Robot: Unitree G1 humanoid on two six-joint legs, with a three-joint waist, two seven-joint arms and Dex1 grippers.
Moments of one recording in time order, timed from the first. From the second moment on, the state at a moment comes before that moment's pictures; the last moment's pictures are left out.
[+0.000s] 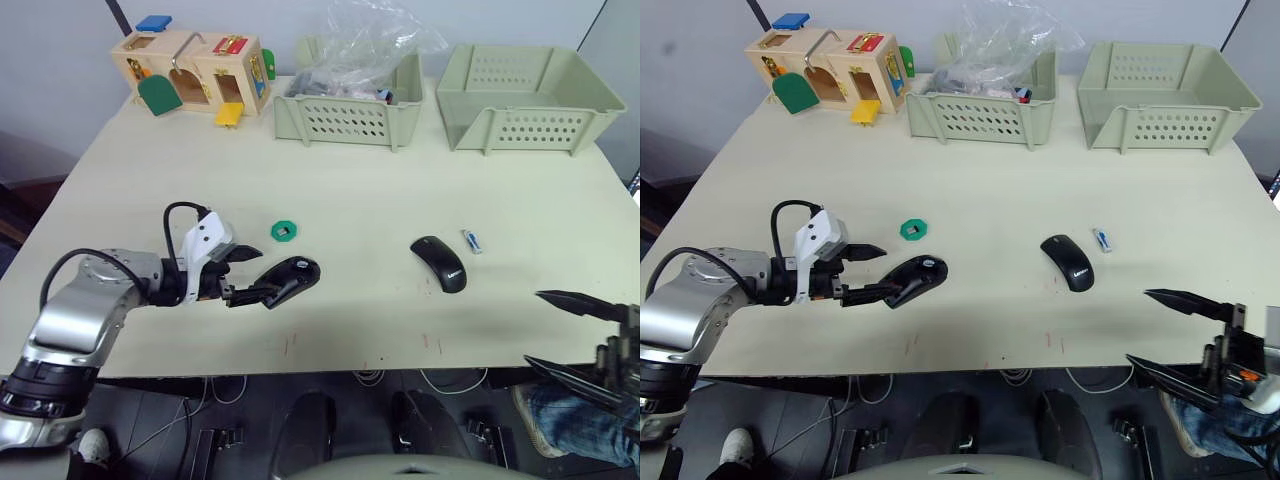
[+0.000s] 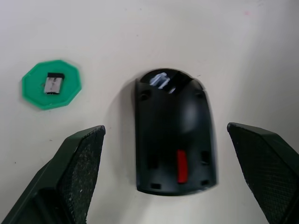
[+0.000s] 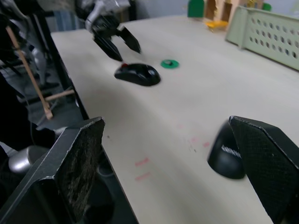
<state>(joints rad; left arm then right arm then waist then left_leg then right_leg) -0.25 0.97 0.00 -0.17 -0.43 0.63 -1.07 0.44 -0.65 -0.55 -0.52 0.80 0.19 1.31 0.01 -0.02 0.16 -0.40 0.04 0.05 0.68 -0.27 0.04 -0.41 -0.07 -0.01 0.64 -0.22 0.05</state>
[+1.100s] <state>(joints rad) -0.28 0.84 -0.13 -0.20 -0.30 0.66 -0.95 0.46 -0.58 -0.40 -0.52 0.72 0.10 1.24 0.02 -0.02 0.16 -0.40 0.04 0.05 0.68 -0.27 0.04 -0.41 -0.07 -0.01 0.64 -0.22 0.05</state>
